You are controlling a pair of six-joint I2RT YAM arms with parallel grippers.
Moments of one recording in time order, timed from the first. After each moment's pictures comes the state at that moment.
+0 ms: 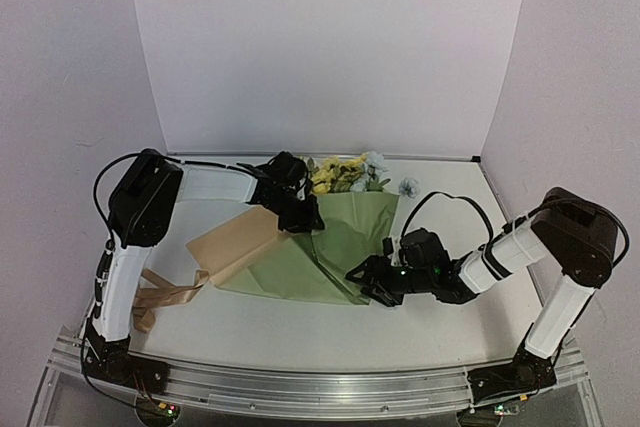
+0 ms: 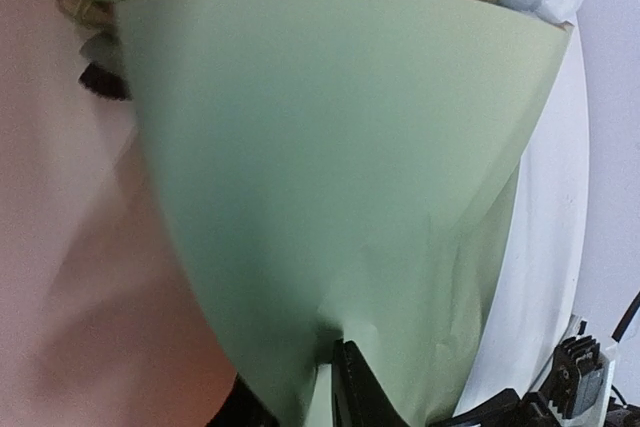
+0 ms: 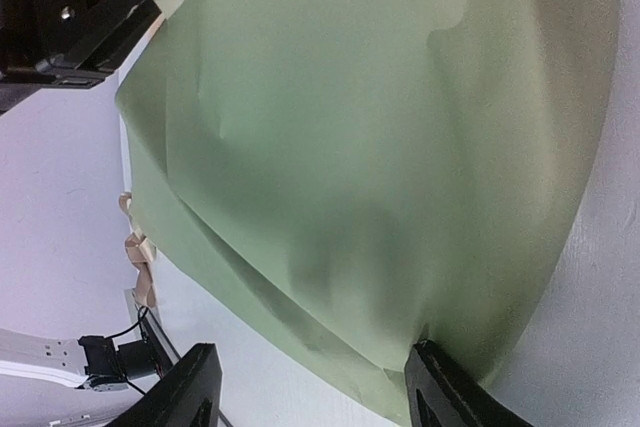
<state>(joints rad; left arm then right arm) -0.71 2.26 1.68 -0.34 0.34 -0.71 0.81 1.74 0.57 0.53 -0.27 1.16</state>
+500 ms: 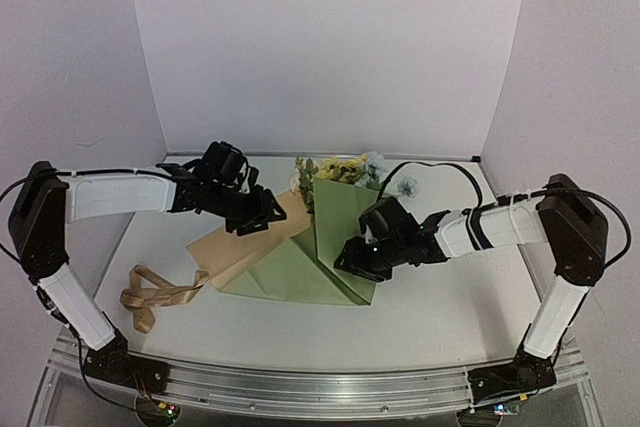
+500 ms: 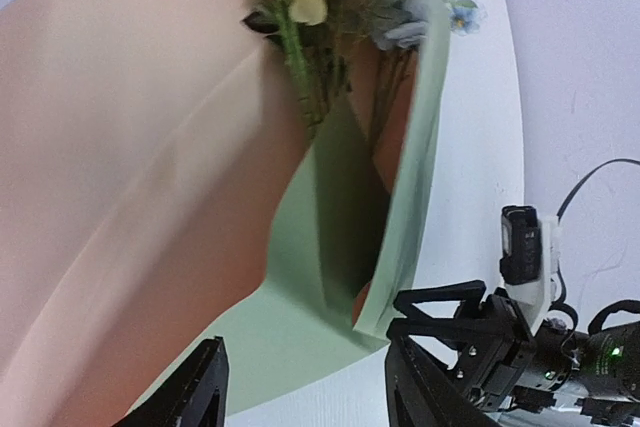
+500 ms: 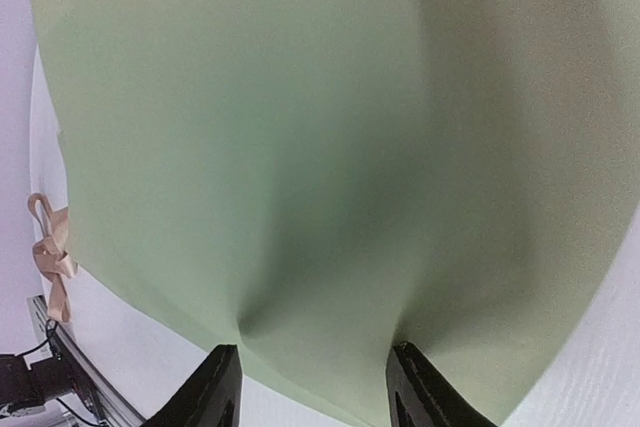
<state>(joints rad) -0.68 1.68 1.20 -0.30 0.28 -0.82 0.86 1.76 0.96 -0.08 -0.10 0.95</state>
